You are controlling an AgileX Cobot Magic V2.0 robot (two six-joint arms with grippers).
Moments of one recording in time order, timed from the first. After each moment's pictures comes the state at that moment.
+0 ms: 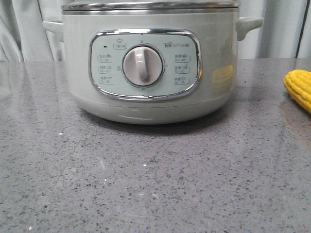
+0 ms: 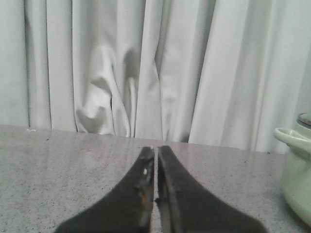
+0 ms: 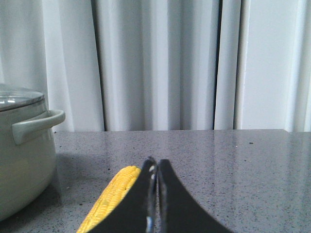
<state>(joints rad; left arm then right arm) -0.01 -0.01 -0.02 -0.07 -0.11 -0.07 -0.07 -0.01 0.01 0.12 -0.12 -0.14</state>
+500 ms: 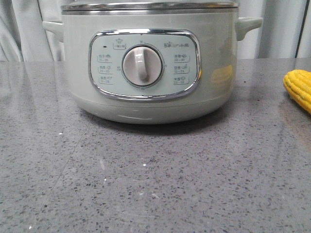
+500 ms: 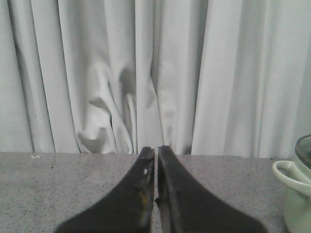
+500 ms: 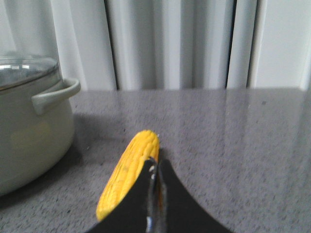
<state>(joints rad) -0.01 0.26 -0.36 0.01 0.04 -0.07 -0.07 0.03 -0.21 0.15 0.29 -0.14</state>
